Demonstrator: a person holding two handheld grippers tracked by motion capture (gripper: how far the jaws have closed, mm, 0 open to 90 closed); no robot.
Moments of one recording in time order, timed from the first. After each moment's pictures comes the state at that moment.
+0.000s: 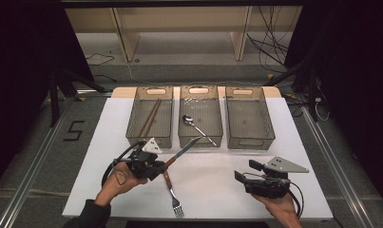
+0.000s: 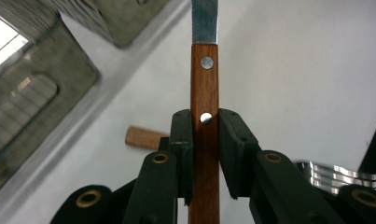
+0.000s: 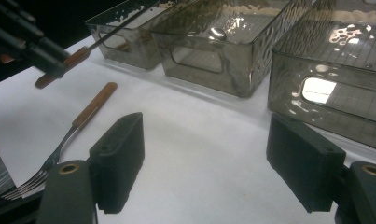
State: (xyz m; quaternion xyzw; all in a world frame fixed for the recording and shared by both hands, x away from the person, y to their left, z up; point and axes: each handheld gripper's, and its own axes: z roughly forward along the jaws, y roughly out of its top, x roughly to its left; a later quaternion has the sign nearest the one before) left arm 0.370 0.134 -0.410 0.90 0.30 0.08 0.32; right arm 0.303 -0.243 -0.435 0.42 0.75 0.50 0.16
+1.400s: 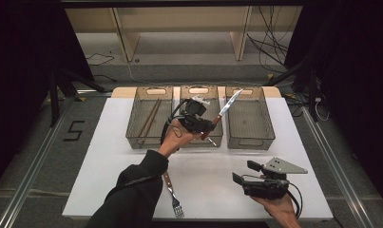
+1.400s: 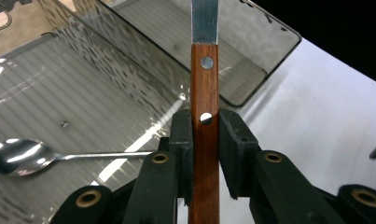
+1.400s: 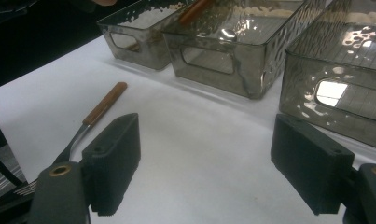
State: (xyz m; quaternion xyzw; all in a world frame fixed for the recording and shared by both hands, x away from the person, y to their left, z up) left arm 0.478 0.004 -0.371 0.85 0.34 0.05 0.40; right arm 0.301 -0.240 -0.436 0.40 0.75 0.50 0.15
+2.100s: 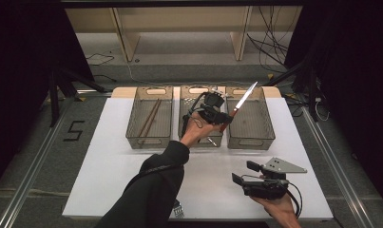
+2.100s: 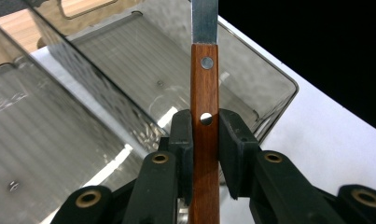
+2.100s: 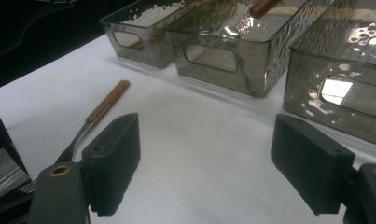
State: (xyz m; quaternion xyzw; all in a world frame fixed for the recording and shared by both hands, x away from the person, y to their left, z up) left arm 0.508 -0.050 -0.374 0.83 0.35 0.03 0.42; right arm 0.302 -0.240 -0.437 0.40 0.75 0.50 0.14
